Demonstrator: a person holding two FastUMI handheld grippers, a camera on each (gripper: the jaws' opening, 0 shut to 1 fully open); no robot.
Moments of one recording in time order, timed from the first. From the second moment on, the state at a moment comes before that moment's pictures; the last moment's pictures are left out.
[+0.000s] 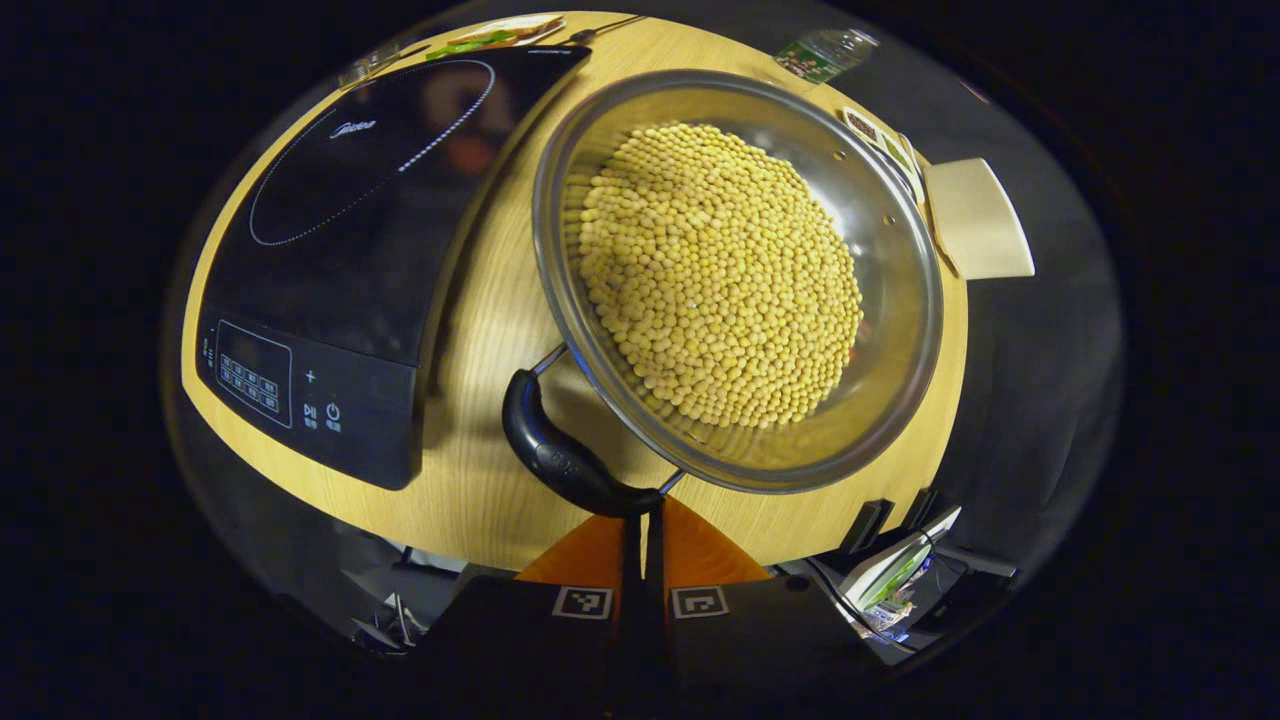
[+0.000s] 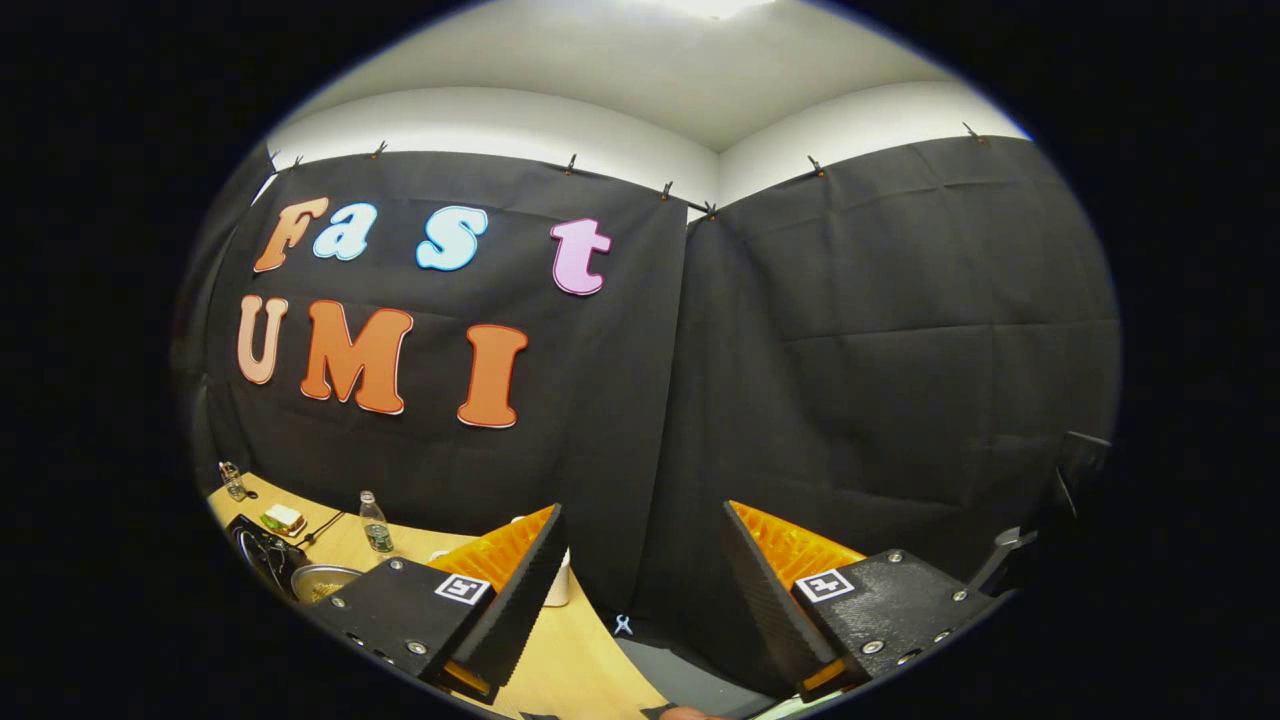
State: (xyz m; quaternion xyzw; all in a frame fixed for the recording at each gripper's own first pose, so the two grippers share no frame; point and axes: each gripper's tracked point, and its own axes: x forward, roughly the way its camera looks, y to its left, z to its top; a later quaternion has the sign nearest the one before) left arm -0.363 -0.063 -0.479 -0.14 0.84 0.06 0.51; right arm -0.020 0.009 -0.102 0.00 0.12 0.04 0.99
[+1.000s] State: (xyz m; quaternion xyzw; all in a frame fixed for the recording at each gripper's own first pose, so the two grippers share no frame) left arm -0.273 0.031 -0.505 0.02 0.75 0.04 0.66; right arm -0.012 0.203 -0.176 0.04 0.21 0.20 0.96
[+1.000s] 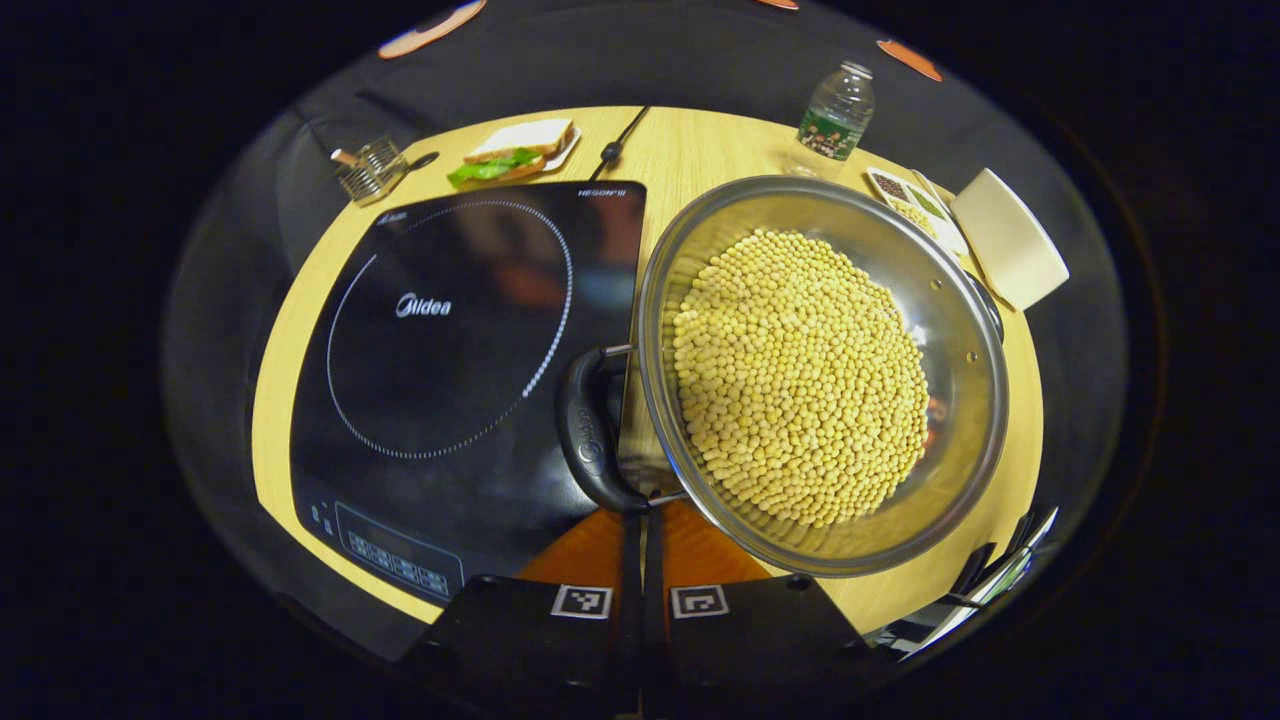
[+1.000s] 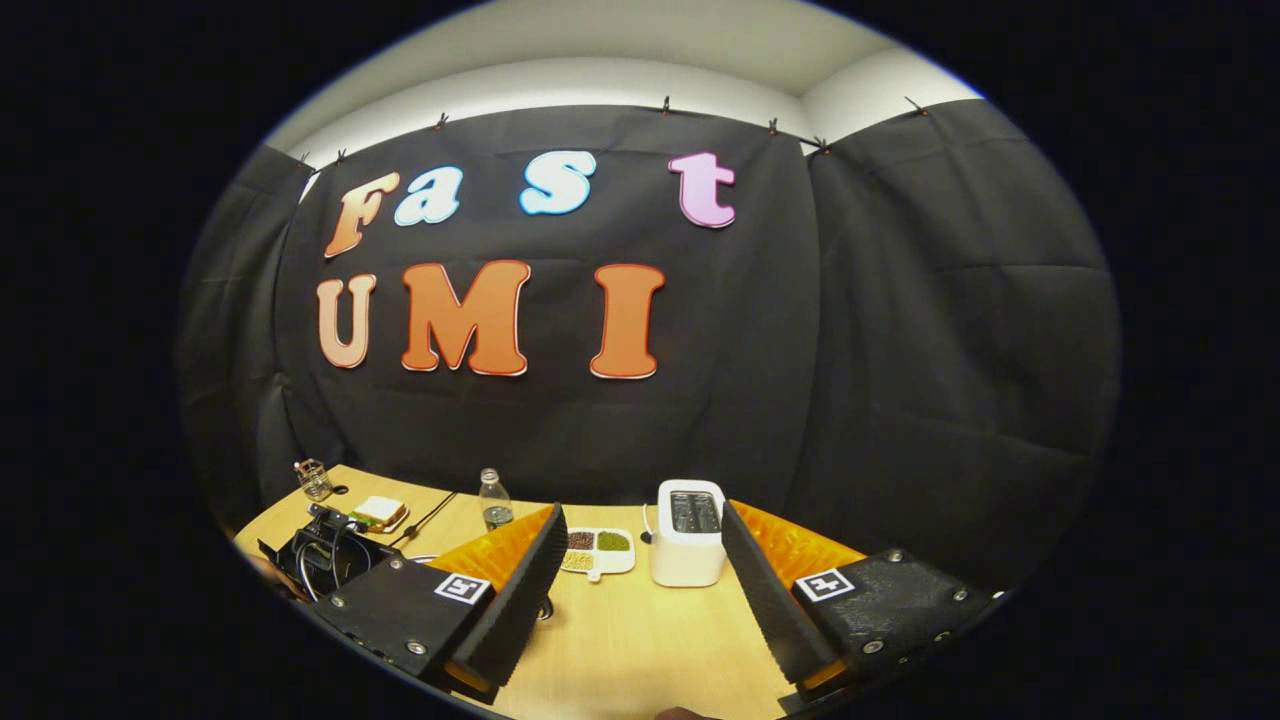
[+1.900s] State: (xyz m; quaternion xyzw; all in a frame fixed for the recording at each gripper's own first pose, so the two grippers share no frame) left arm -0.207 0.041 -0.473 0.04 0.66 -0.08 0.75; right arm -0.038 0.339 -0.310 -0.01 0.36 0.28 0.89
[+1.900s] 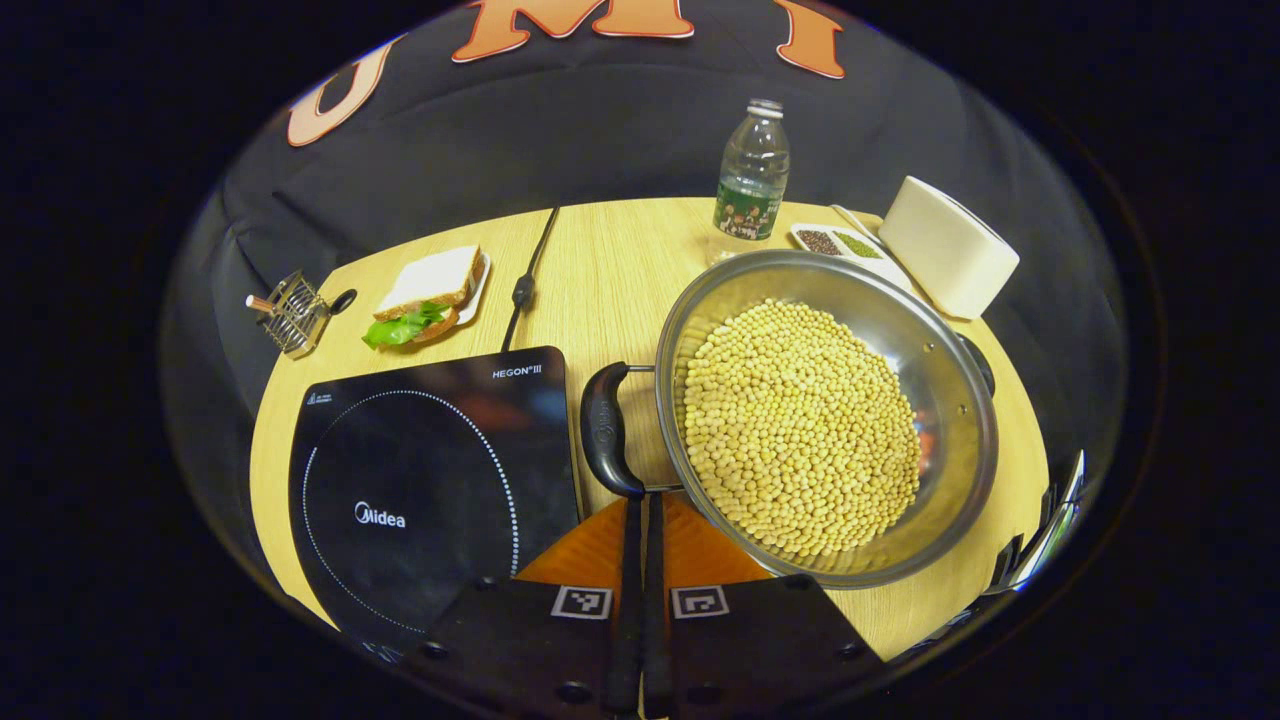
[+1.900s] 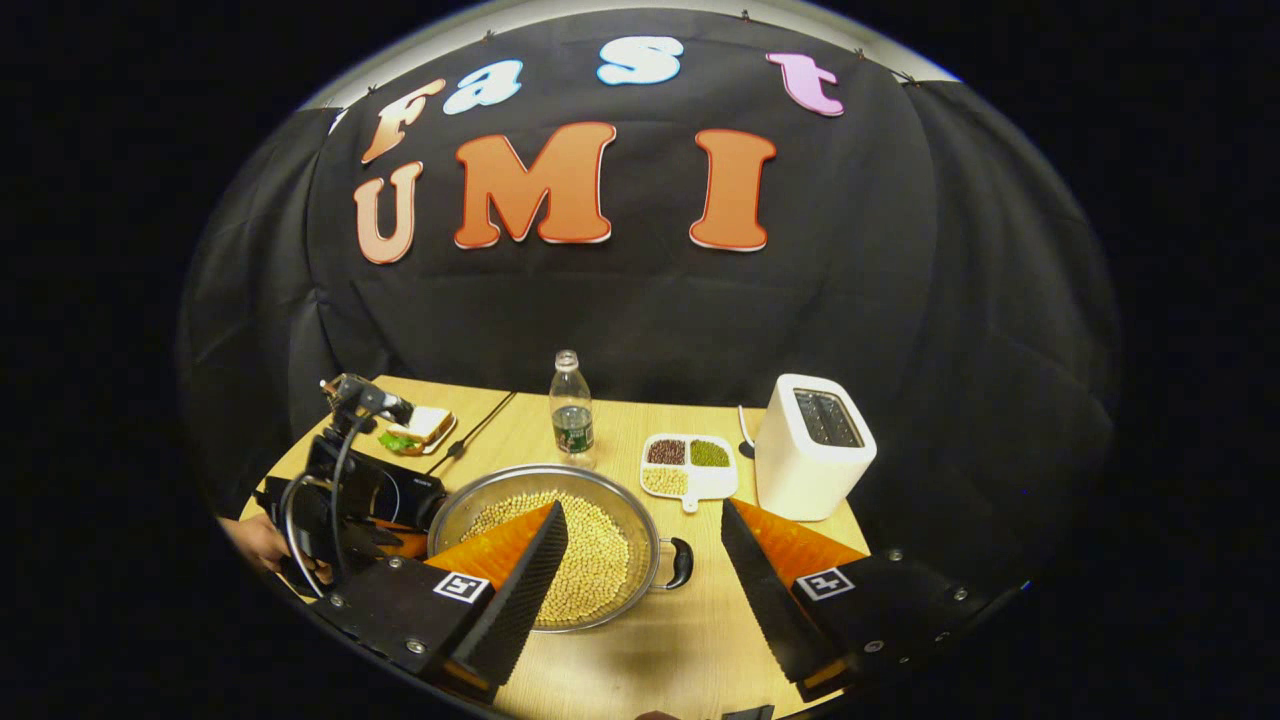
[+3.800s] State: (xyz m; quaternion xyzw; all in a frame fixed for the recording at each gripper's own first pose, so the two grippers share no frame) left arm -0.154 0.015 -0.544 -0.05 0.63 -0.04 0.78; right arm -0.043 0.343 -0.530 -0.02 0.62 0.16 0.77
